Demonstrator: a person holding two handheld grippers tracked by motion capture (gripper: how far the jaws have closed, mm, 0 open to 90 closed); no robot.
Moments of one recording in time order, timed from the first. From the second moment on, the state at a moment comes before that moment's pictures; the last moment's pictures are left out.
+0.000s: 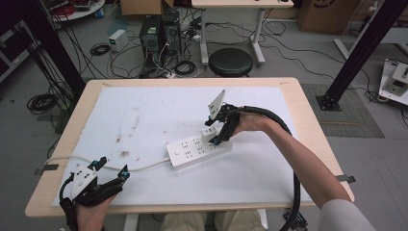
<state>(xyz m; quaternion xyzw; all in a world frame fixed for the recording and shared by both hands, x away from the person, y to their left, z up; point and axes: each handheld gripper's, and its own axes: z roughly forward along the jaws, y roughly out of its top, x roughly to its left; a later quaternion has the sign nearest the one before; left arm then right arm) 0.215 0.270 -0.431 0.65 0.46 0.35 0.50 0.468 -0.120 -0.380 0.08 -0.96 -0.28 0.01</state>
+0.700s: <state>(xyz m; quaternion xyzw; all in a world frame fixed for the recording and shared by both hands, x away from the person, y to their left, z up) 0.237 0.264 -0.428 0.66 0.44 0.34 0.50 0.398 -0.226 -0.370 -0.16 -0.90 -0.39 -0.14</state>
